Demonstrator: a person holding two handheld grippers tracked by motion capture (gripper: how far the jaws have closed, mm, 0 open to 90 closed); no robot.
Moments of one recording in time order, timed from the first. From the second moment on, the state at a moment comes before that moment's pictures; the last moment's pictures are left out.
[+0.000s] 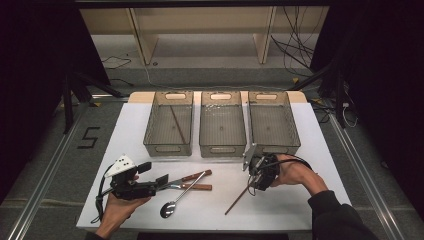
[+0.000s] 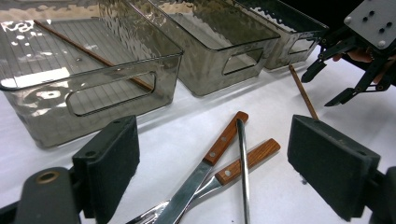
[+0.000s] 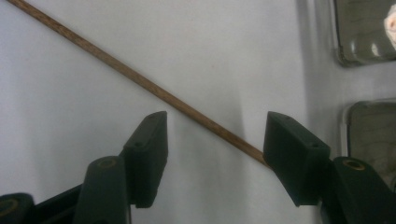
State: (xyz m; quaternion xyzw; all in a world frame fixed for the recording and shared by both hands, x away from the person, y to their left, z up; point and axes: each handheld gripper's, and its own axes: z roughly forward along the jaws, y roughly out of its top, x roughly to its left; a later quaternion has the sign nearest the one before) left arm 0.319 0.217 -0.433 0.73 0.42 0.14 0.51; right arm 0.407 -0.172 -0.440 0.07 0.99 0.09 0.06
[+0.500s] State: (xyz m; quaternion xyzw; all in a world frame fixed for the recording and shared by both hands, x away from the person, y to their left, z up) left arm 0.314 0.216 -0.436 0.73 0.41 0.15 0.52; right arm 0.413 -0.162 -0.450 0.04 1.00 0.05 0.05
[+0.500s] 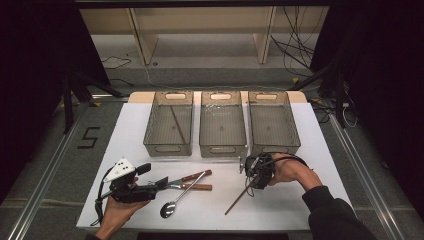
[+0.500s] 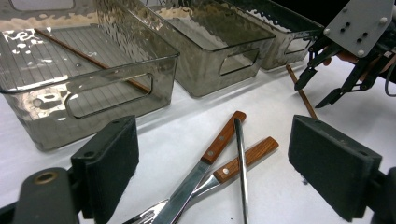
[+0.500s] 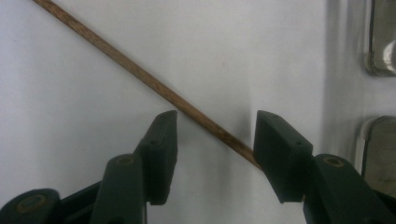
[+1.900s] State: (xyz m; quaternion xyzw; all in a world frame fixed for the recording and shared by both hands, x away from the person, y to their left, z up) left arm 0.315 0.213 -0.438 0.74 0.41 0.14 0.52; right arm 0.412 -0.149 -0.454 -0.03 1.00 0.02 0.00
